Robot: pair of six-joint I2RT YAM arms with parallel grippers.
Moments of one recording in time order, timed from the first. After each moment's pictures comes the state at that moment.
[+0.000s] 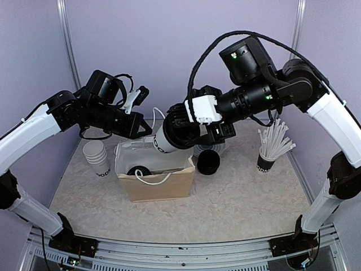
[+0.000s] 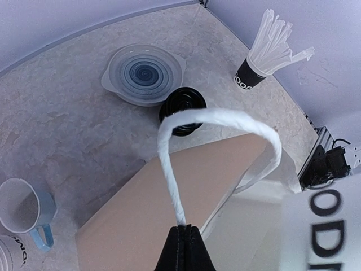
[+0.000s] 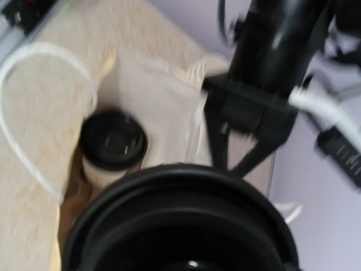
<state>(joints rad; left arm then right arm) -0.79 1.40 1.53 -0.81 0.12 -0.29 1.16 1.66 2.20 -1.13 -0.10 -0.99</state>
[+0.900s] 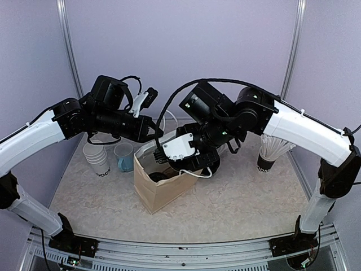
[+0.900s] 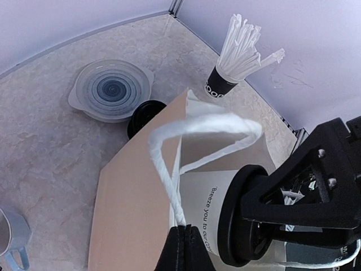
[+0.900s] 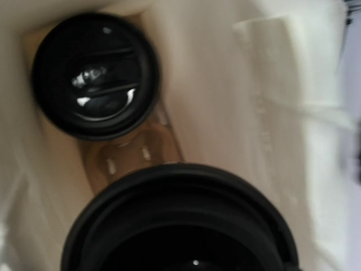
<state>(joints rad) -0.86 1.39 1.45 -0.64 0.16 -0.32 1.18 1.76 1.96 -1.10 0.16 -0.95</state>
